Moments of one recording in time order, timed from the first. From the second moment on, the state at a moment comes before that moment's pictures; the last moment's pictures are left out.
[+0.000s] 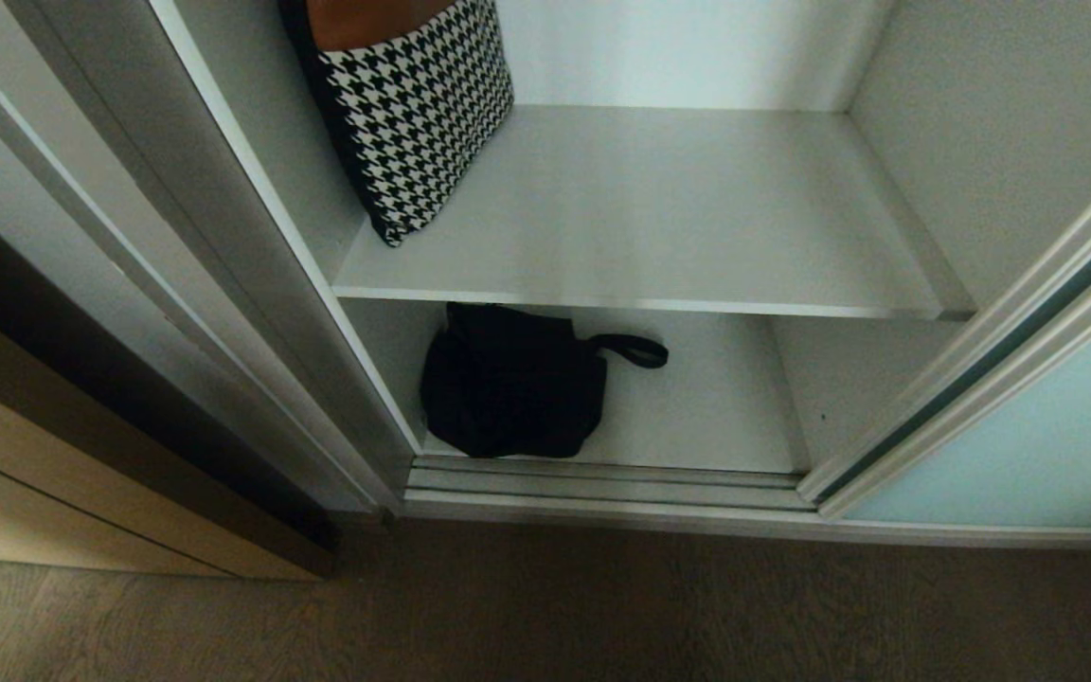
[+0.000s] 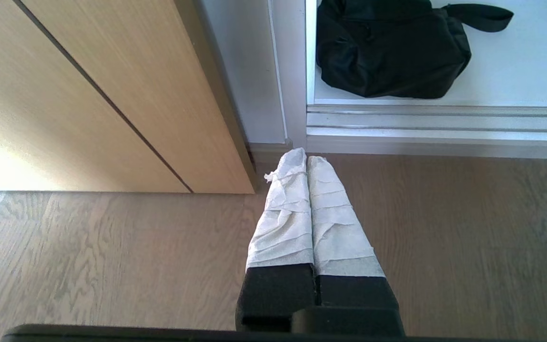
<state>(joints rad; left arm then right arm) 0.02 0.00 0.00 0.00 -0.01 0.08 -0.40 1.10 -1.93 0.67 -0.04 0.16</state>
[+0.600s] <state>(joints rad) 0.02 0.00 0.00 0.00 -0.01 0.08 -0.54 1.16 -1.93 0.53 0.17 0.20</state>
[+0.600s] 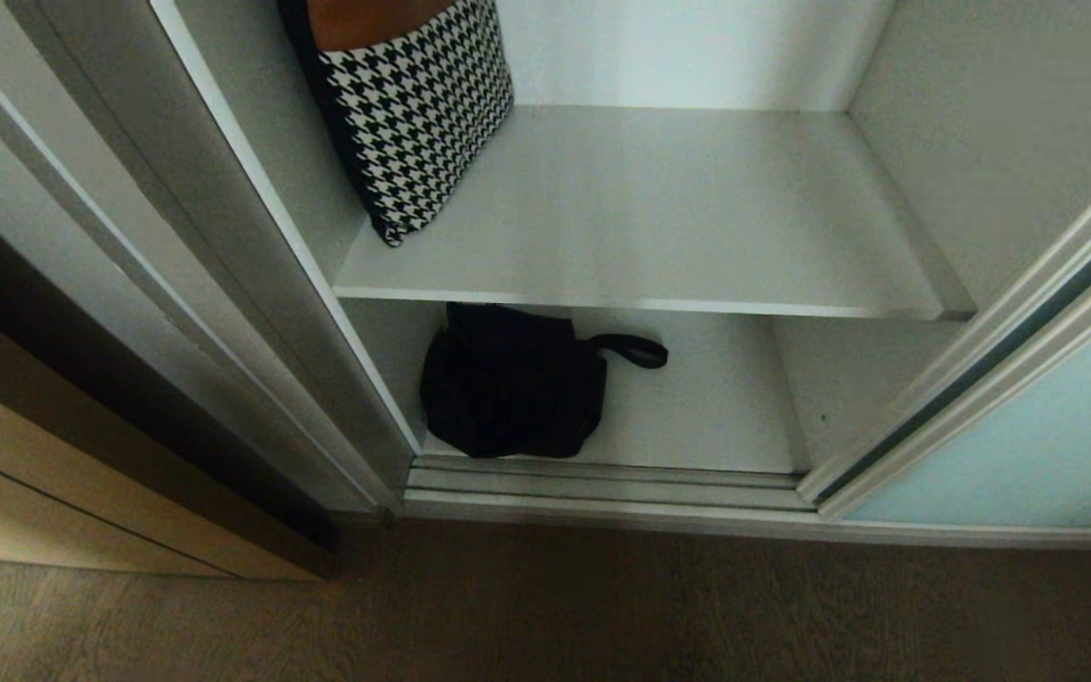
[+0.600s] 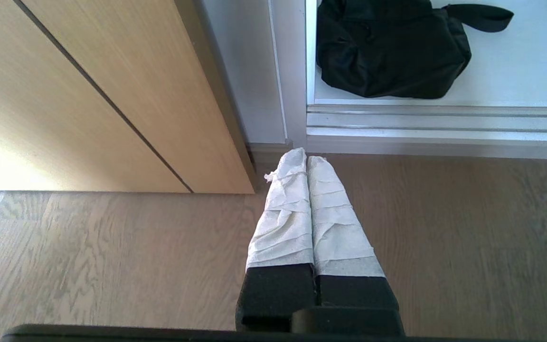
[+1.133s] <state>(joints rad) 0.02 0.00 0.00 0.00 -0.01 0.08 -0.65 1.21 -1.93 0.53 0.17 0.26</state>
